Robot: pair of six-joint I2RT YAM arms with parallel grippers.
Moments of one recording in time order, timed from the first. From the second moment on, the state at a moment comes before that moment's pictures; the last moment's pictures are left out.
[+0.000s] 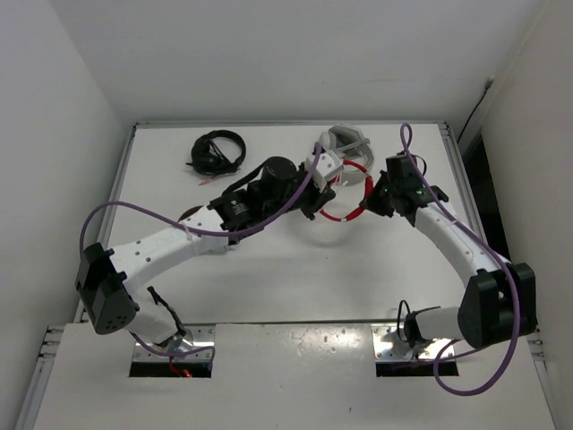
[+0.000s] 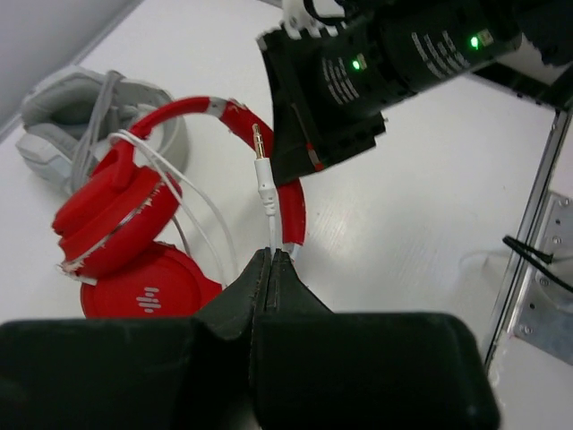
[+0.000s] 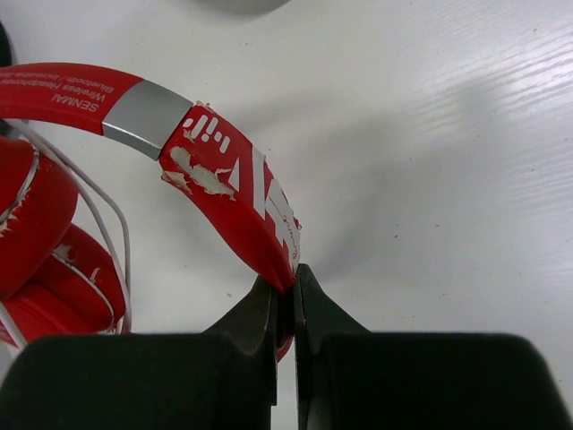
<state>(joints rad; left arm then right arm) -0.91 1.44 1.30 -0.10 0.08 0.03 0.21 1.34 0.95 -0.46 -0.02 0.74</state>
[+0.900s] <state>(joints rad) -0.87 1.76 1.50 -0.23 0.05 -0.10 0.24 1.30 0.94 -0.45 0.04 0.67</state>
